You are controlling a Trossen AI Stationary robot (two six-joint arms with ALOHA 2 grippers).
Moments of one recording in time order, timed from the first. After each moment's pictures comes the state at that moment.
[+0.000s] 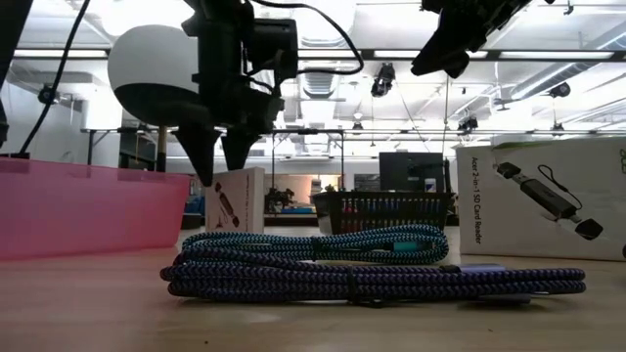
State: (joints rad) left arm 0.13 1.73 1.30 -1.03 -0.16 0.50; right arm -0.19 1.07 0.94 -0.52 -0.05 0.06
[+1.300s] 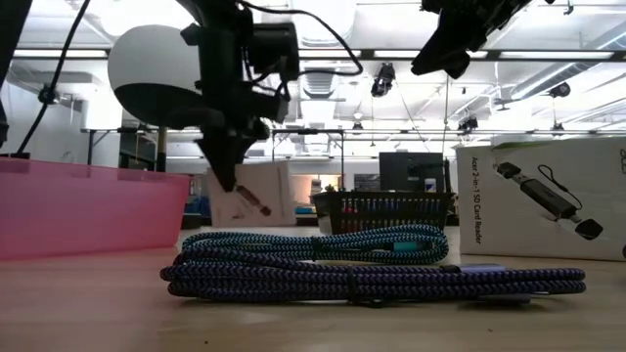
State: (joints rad) left arm 0.14 1.72 1.27 -0.93 -0.13 0.31; right arm -0.19 1.07 0.94 -0.52 -0.05 0.08
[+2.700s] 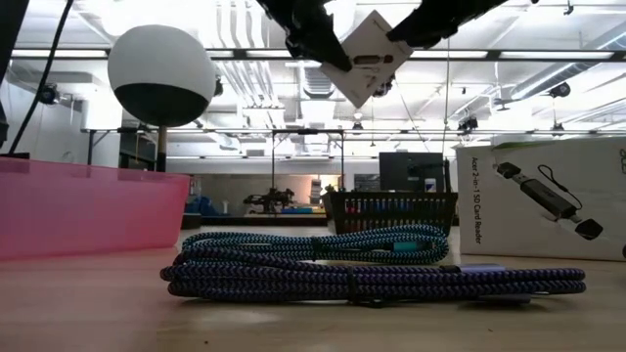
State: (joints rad) left arm 0.14 1.70 1.64 -0.59 -0.12 0.20; right arm -0.19 1.10 0.94 -0.26 0.00 -0.27
